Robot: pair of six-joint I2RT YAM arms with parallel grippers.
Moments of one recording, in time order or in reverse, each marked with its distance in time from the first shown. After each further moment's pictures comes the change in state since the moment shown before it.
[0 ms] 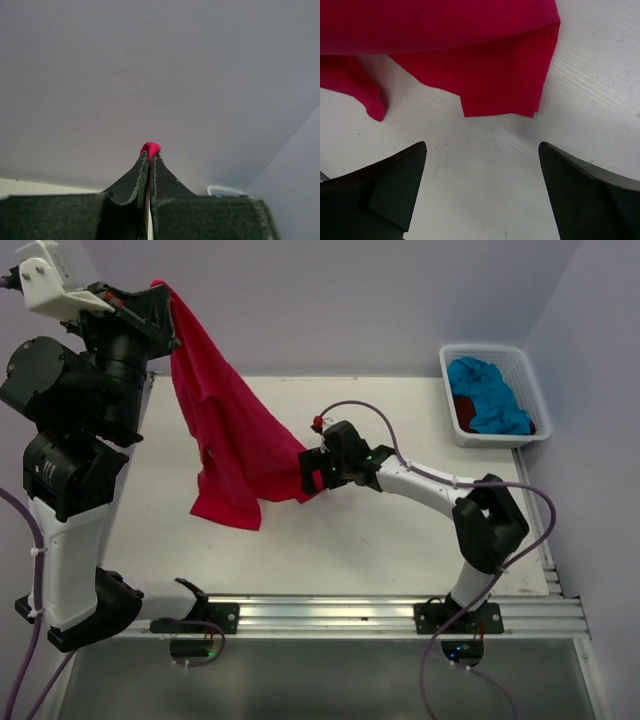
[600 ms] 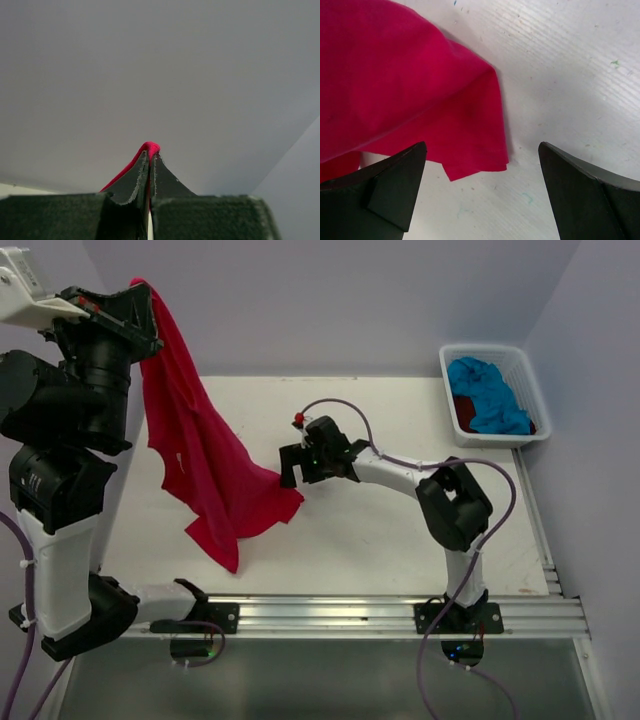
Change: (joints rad) left arm 0.000 -0.039 0.004 0.037 -0.034 -0.006; right arm 0.005 0.251 0.187 0.097 -0.138 0.044
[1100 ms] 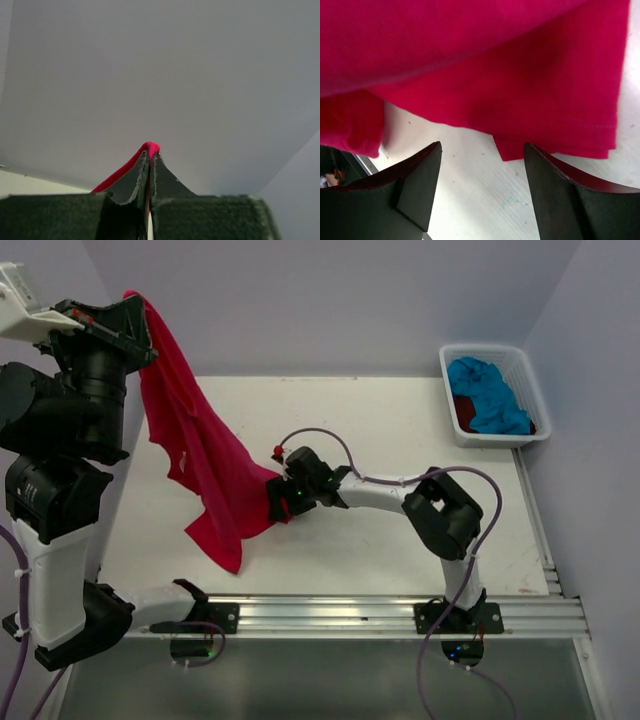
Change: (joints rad) left arm 0.000 -0.056 -0.082 -0.002 -0.042 -0.013; right arm 0.148 0.015 -0.098 0.075 -0.044 0.068
